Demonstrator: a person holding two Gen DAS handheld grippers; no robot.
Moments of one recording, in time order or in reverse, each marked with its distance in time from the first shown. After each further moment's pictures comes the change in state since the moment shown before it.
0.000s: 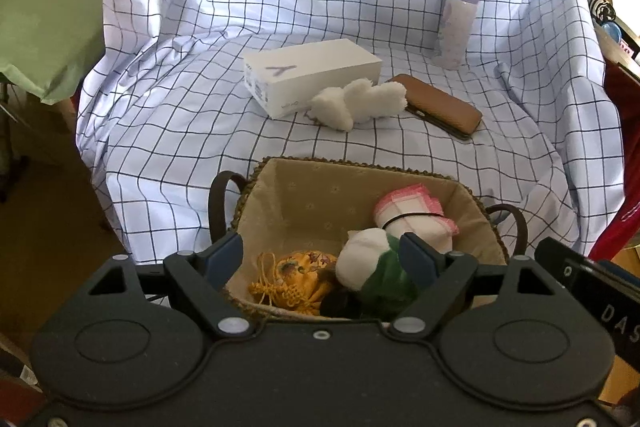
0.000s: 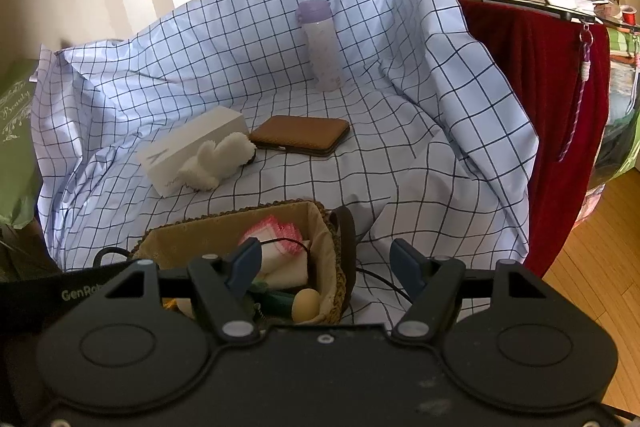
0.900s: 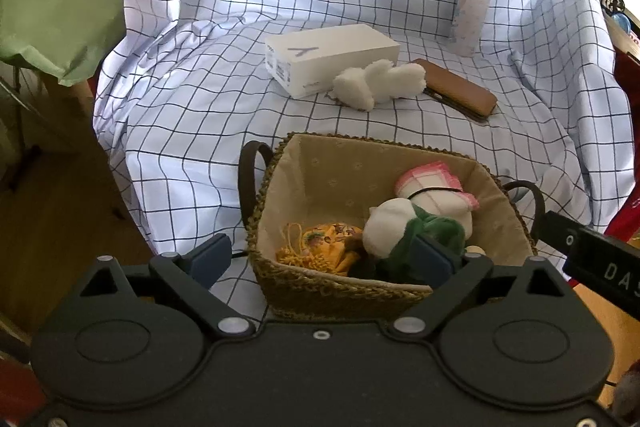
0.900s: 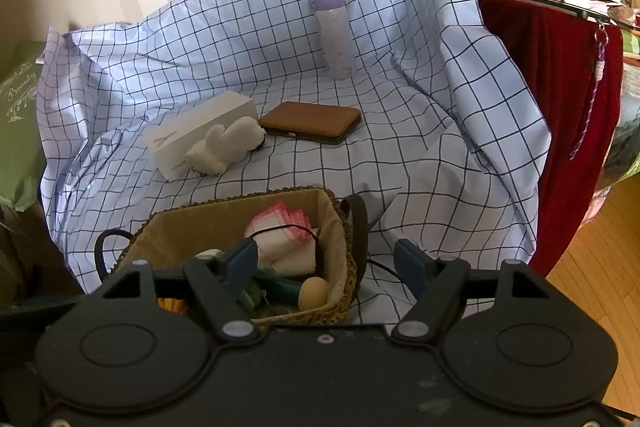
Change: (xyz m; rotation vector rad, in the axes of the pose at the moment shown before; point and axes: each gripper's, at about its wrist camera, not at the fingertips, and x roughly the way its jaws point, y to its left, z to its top) left arm -0.006 0.013 -0.015 -0.004 0.022 0.029; right arm 0.006 0.007 -0.003 -0.043 0.030 0.018
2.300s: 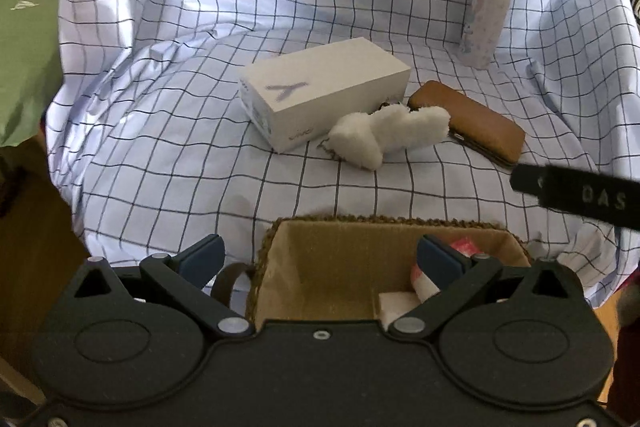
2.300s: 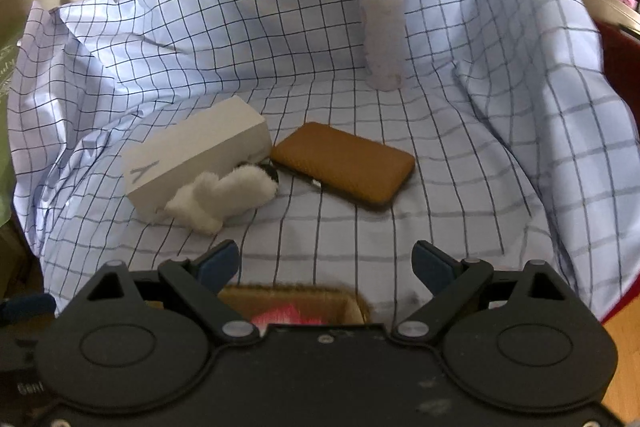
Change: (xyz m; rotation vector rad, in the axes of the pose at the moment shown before) left arm 0.081 -0.001 0.082 0.050 0.050 -0.034; right arm 0.140 0.030 0.111 -0.100 0.095 0.052
